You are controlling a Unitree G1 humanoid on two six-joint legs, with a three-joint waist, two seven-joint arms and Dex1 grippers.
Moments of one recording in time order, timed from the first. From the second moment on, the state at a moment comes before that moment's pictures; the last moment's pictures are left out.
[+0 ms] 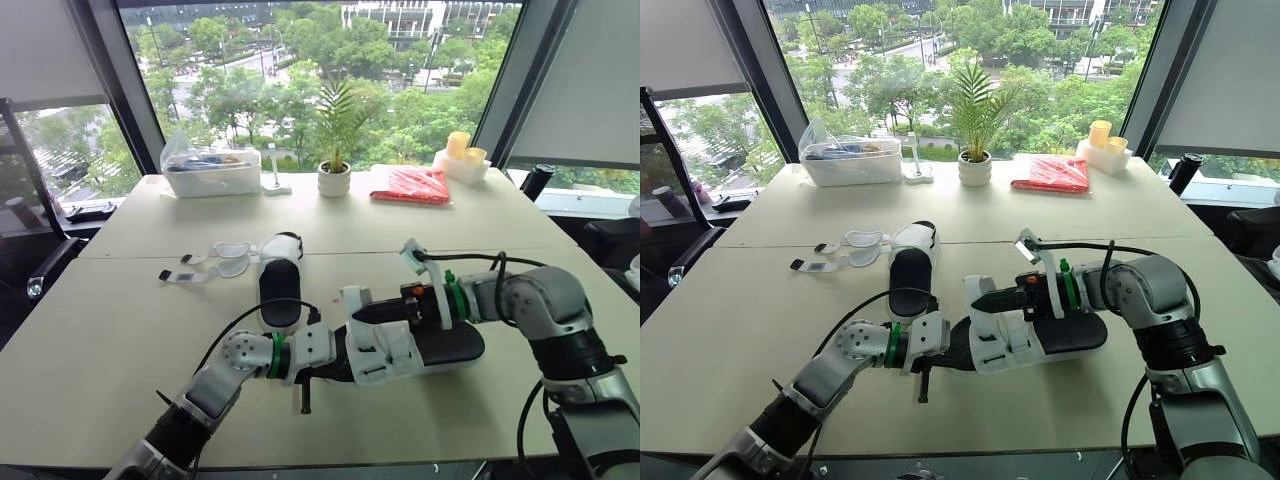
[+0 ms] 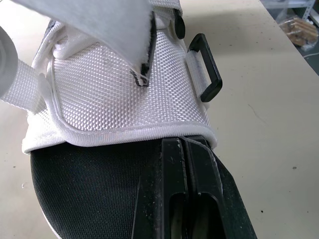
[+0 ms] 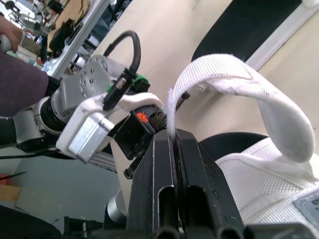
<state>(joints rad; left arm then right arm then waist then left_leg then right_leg) -0.40 0.39 -0.45 0.07 -0.09 0.09 -1.04 -0.72 -0.67 0.10 -0.01 0.78 1.29 0.99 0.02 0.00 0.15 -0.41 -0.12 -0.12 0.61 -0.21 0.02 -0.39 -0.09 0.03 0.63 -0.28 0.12</state>
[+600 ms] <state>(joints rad) -0.40 0.39 -0.45 0.06 -0.09 0.09 -1.04 -0.66 -0.69 0.18 0.02 0.65 1.12 1.04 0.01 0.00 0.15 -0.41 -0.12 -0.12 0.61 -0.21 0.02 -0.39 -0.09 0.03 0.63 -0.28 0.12</state>
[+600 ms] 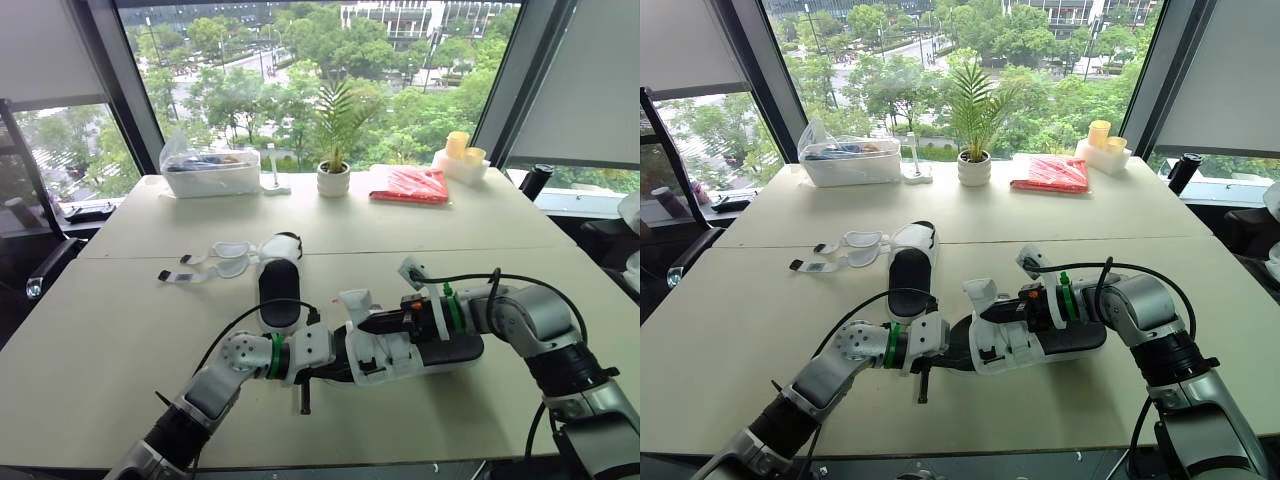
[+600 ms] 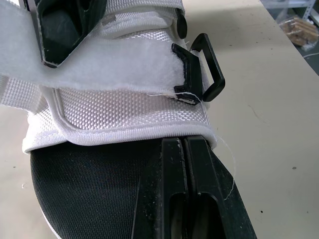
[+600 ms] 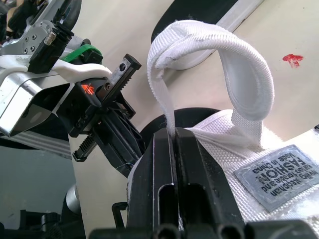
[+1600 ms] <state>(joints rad) -0.40 0.39 -0.45 0.06 -0.09 0.09 -1.04 -0.63 -0.65 0.14 -0.09 0.73 1.26 0.99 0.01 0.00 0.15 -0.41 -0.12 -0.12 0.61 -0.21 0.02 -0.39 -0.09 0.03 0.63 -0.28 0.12</state>
